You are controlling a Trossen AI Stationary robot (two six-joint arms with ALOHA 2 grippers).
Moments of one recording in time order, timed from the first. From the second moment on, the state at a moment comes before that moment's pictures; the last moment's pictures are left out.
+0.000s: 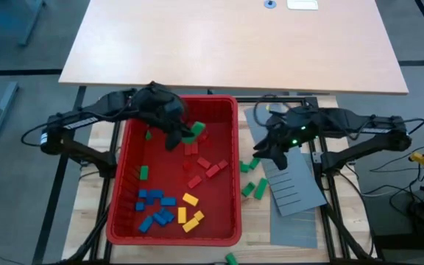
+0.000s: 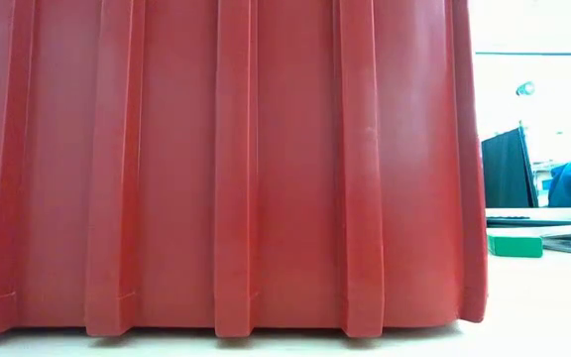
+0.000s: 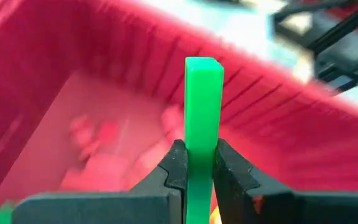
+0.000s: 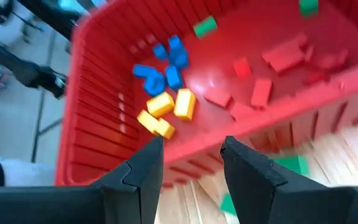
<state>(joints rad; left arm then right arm) 0.29 1.27 1.43 -0.95 0.26 -0.20 0.01 1.16 1.33 -0.78 -0.18 0.52</state>
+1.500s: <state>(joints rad) 0.07 1.94 2.00 -0.72 0.41 -0.24 0.00 0.94 1.35 -0.79 -0.17 0.49</state>
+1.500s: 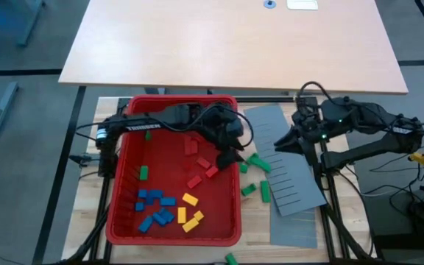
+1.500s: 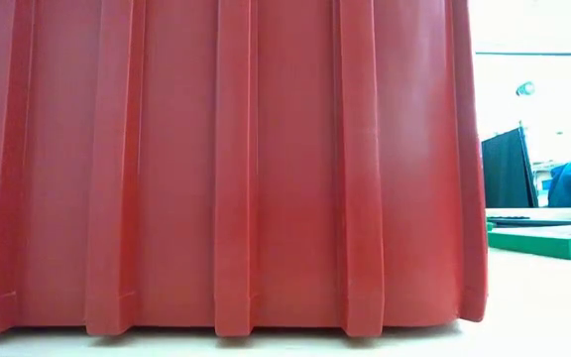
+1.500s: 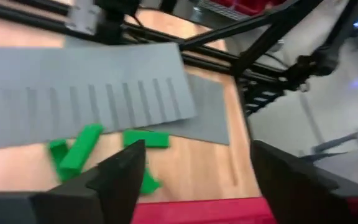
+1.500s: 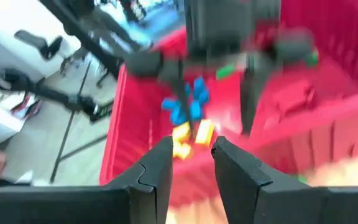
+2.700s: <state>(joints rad) 0.14 1.63 1.98 -1.11 0.04 -0.17 0.84 1.33 0.99 -0.13 0.20 1.08</state>
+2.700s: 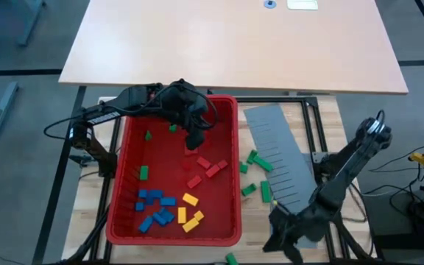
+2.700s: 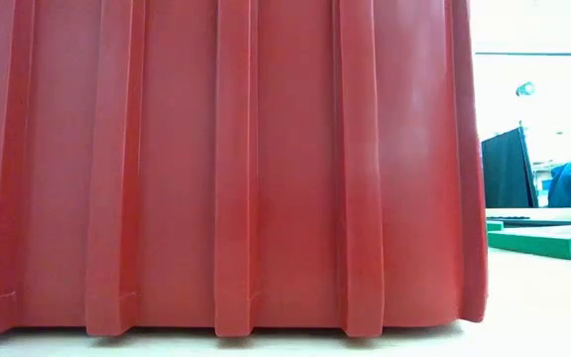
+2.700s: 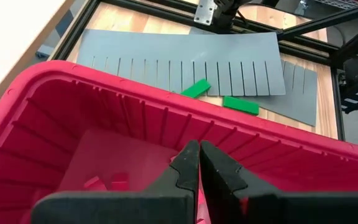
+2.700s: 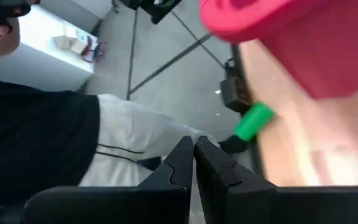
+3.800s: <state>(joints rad) 0.15 1.59 1.97 -1.24 0.04 -0.16 0.75 1.82 1.19 -0.02 0.00 0.89</state>
